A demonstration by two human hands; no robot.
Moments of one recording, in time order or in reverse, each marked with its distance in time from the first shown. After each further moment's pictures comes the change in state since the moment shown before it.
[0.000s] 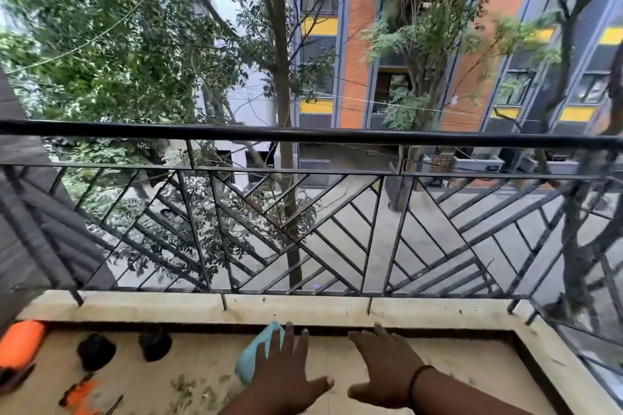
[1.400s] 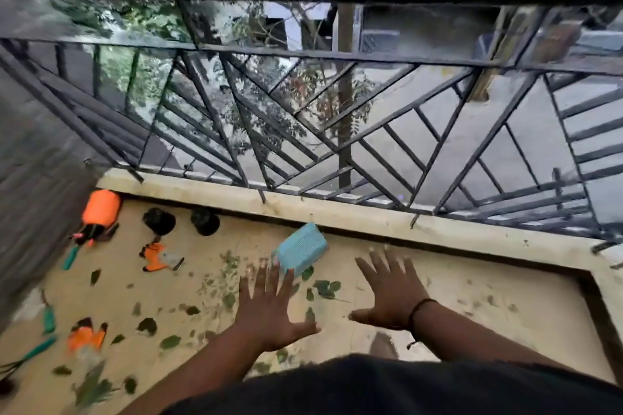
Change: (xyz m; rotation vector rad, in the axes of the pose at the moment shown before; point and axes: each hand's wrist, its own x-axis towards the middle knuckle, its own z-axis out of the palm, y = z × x) left_hand 0.082 -0.053 0.034 0.091 -0.221 -0.264; right_hand 0.173 0.050 0.051 -0.113 -0.089 -0.135
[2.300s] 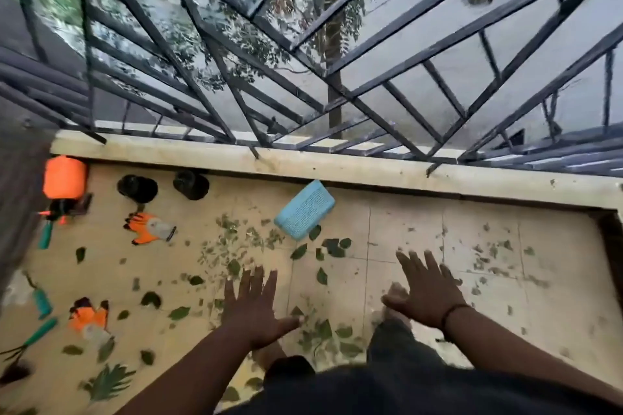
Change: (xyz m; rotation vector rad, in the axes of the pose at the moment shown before) left_hand 0.111 -0.085 0.040 0.056 -0.328 -0.018; right_hand 0.091 0.007 0.067 0.218 -0.262 0.216
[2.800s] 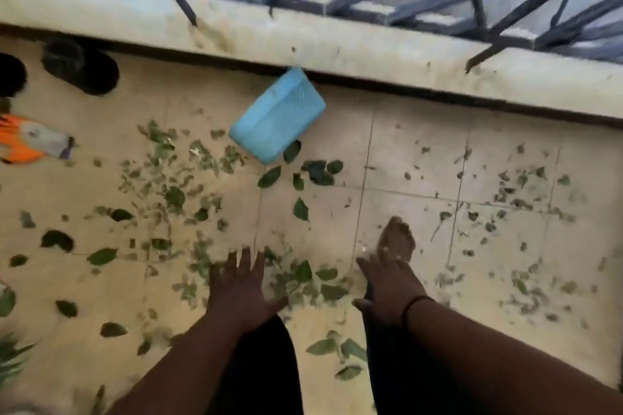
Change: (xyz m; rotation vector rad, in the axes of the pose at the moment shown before) left_hand 0.213 0.020 0.183 -0.098 -0.244 0.056; right_hand 0.168 -0.021 0.227 -0.103 -0.381 -0.141
